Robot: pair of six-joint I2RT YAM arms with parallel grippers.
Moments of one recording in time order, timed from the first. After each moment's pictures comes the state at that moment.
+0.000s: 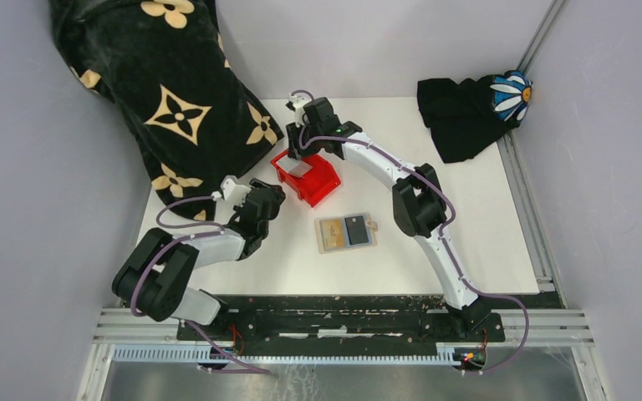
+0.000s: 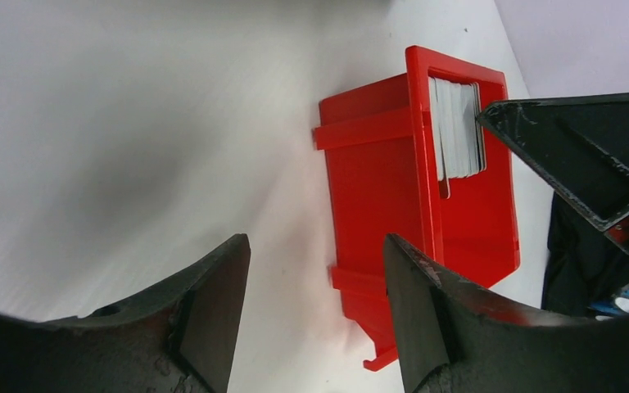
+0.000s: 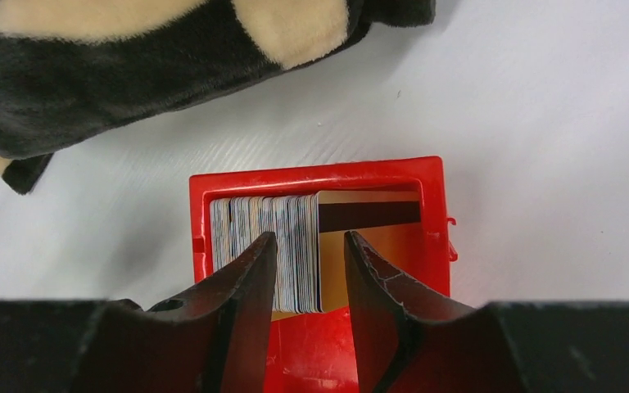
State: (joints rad) left arm -0.51 1.42 0.45 0.43 -0.57 -1.18; right arm 0.65 2.44 2.22 -0.41 -0.22 0.17
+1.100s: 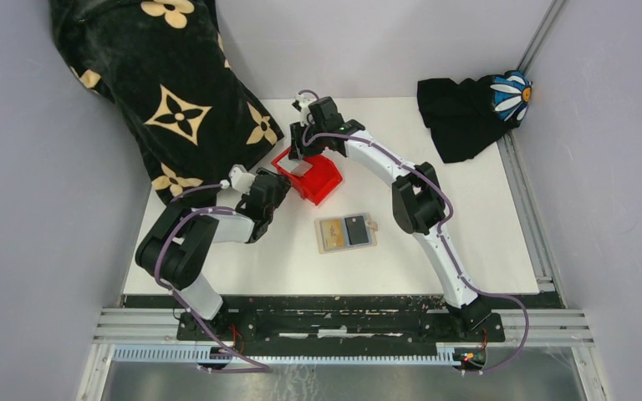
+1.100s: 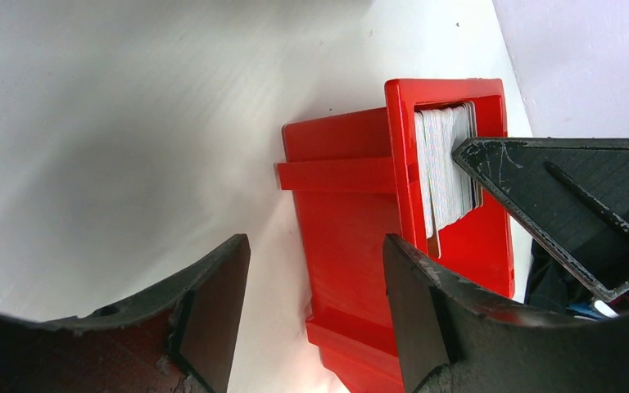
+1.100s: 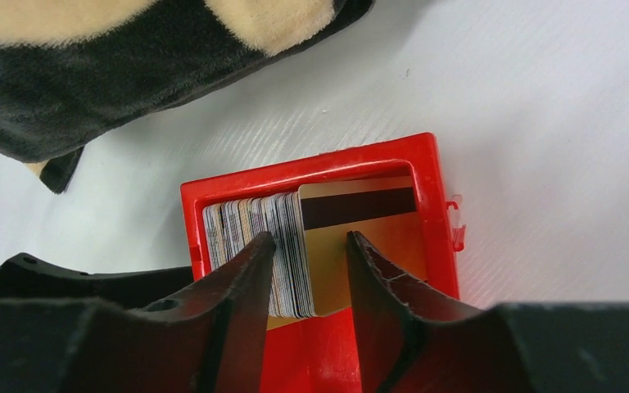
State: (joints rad) left arm -0.44 1.65 0.60 0.54 -0.45 -1.19; right arm 0.63 2.51 2.28 -0.47 -0.31 0.26
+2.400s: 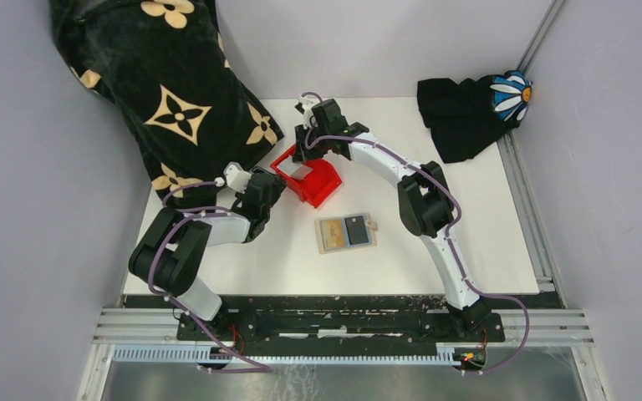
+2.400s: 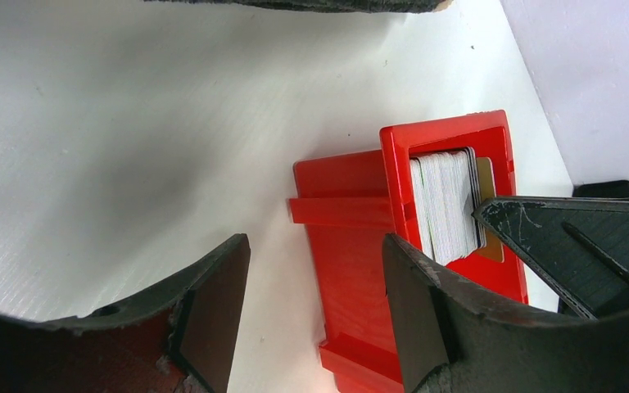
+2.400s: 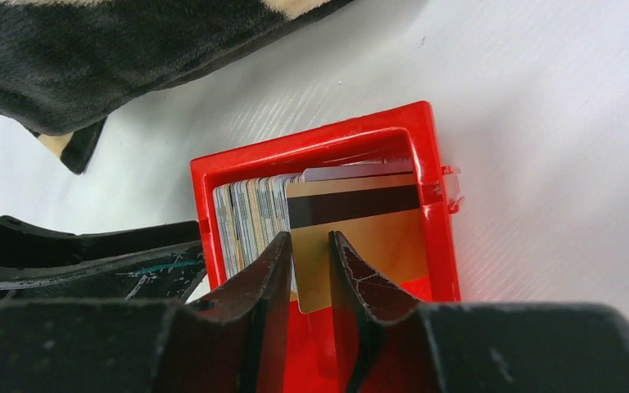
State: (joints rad) left arm -0.43 1.60 0.60 0.48 -0.49 -1.12; right arm 0.63 2.40 2.12 -0.40 -0.33 0.29
